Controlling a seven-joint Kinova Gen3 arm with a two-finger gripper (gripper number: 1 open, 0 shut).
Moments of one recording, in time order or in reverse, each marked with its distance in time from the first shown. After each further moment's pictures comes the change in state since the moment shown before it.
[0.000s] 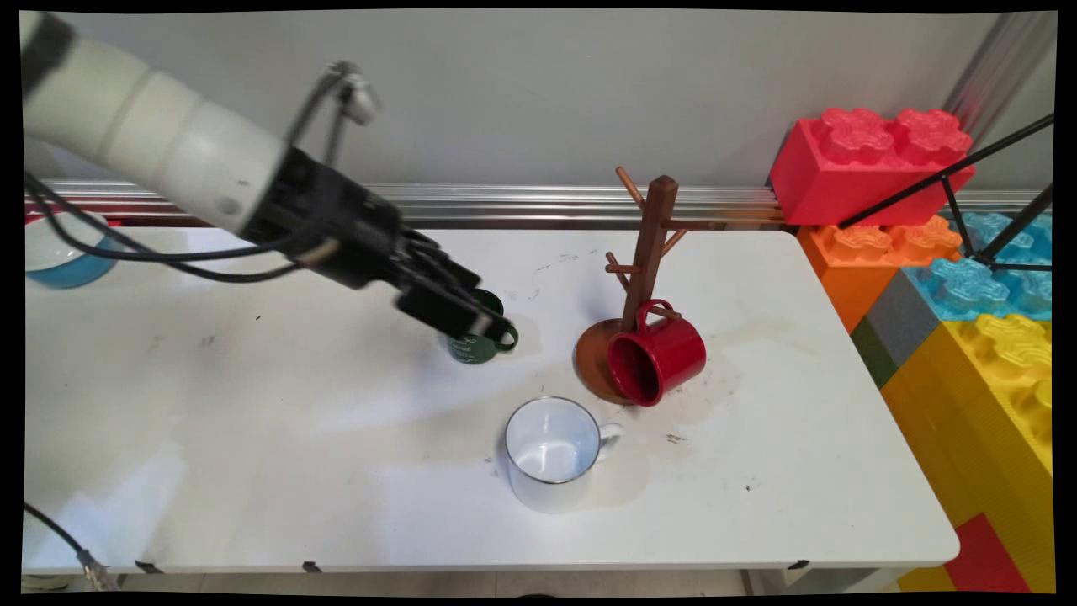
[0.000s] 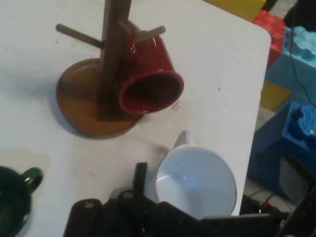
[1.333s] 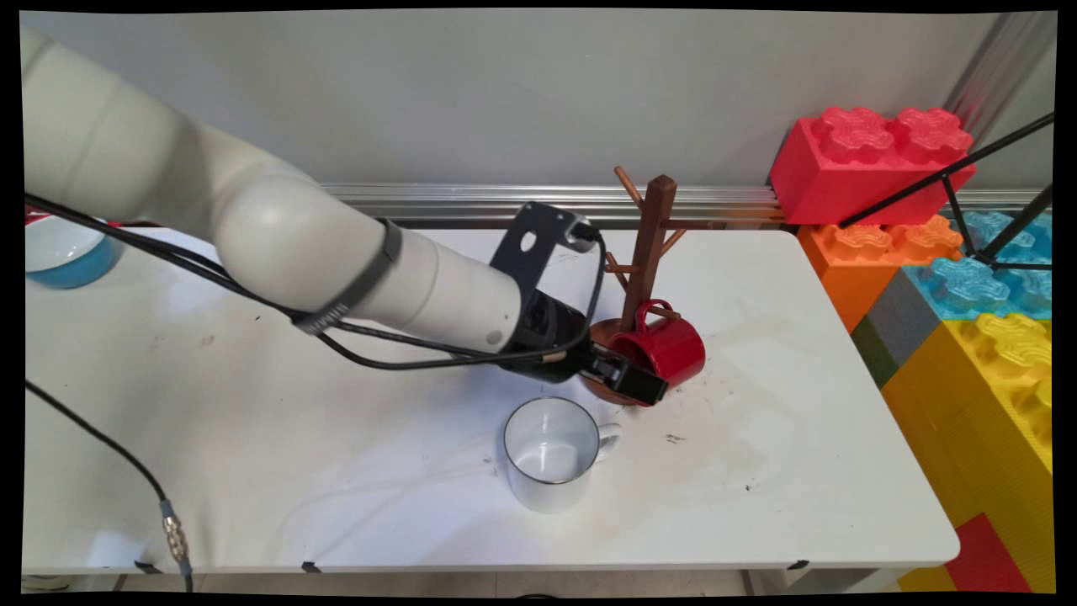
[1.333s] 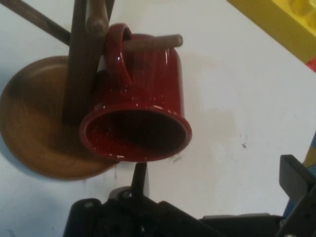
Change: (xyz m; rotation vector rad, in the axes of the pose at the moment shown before) arm 0.007 0.049 0.182 0.114 0.050 -0.238
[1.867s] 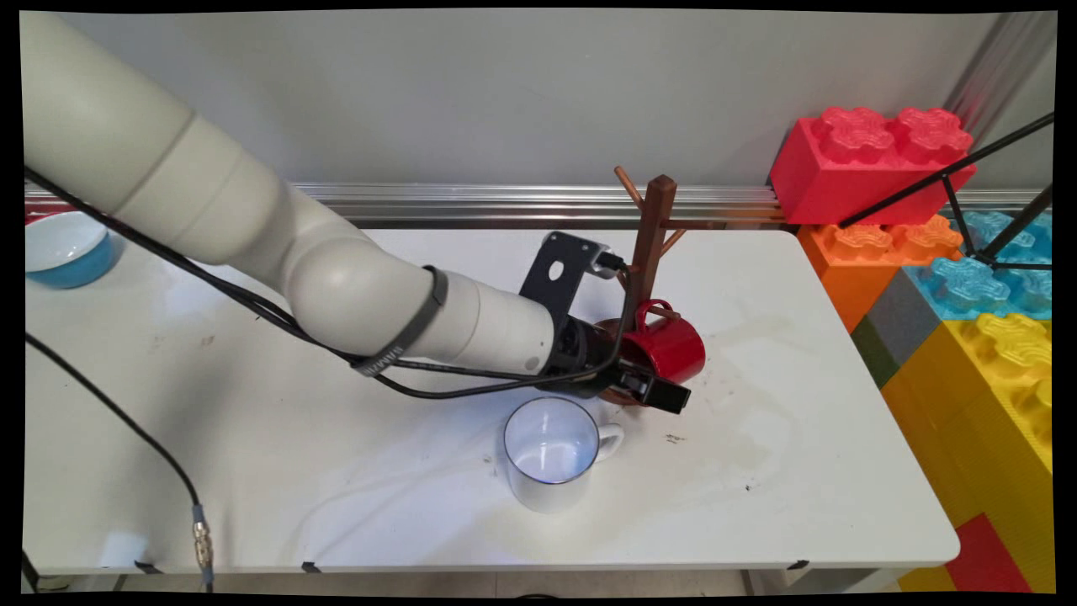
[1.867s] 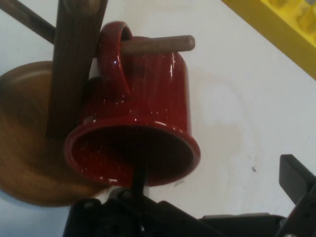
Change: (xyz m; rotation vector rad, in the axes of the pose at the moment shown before) arm -0.012 -0.002 0.047 -0.005 0.051 -0.033
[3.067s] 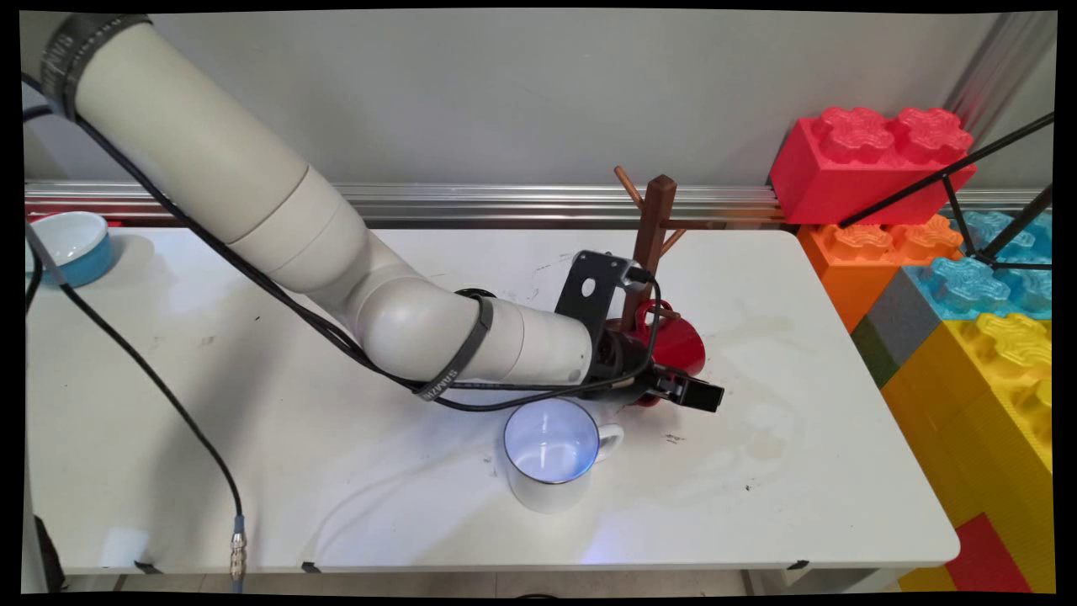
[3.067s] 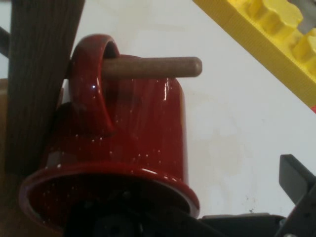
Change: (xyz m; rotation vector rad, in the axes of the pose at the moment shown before) arm -0.004 -0.002 0.052 -0.041 0.065 -0.056
